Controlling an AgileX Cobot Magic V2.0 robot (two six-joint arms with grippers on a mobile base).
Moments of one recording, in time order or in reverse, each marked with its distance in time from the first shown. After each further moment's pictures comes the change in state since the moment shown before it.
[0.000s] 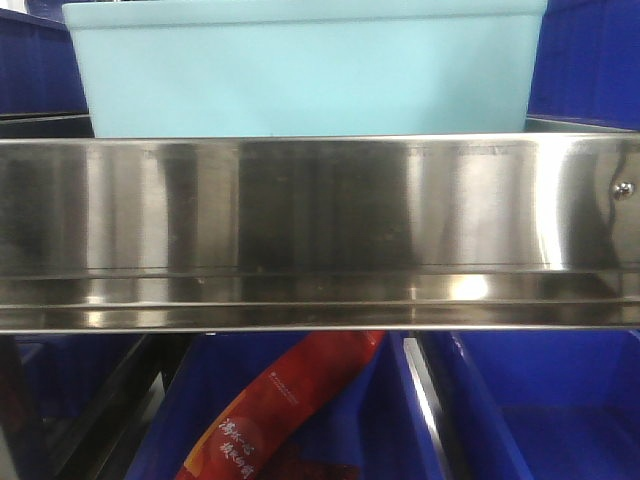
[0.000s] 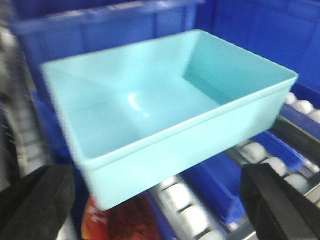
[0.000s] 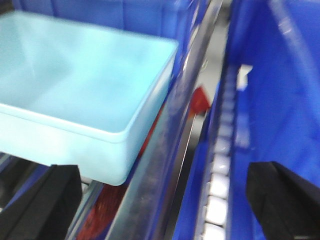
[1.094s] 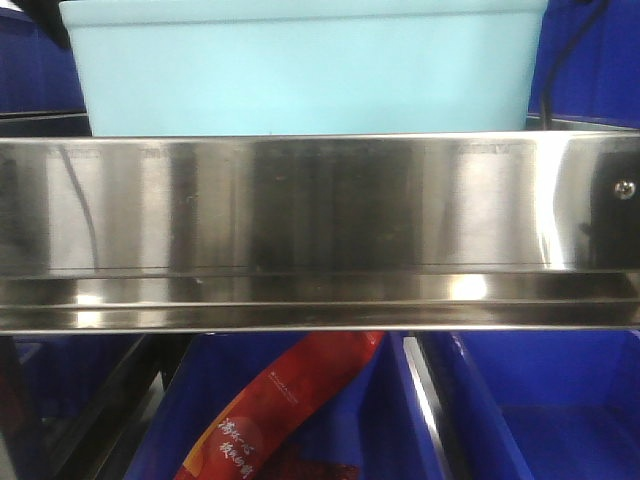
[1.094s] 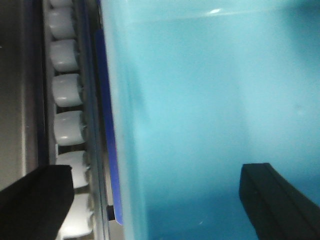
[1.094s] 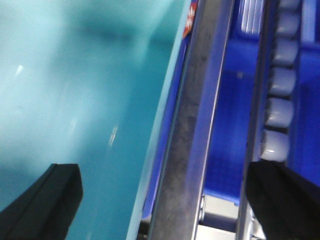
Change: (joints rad) left arm 0.137 0.869 -0.769 0.184 0.549 -0.310; right arm 0.004 0.869 -0.822 0.016 0.524 0.133
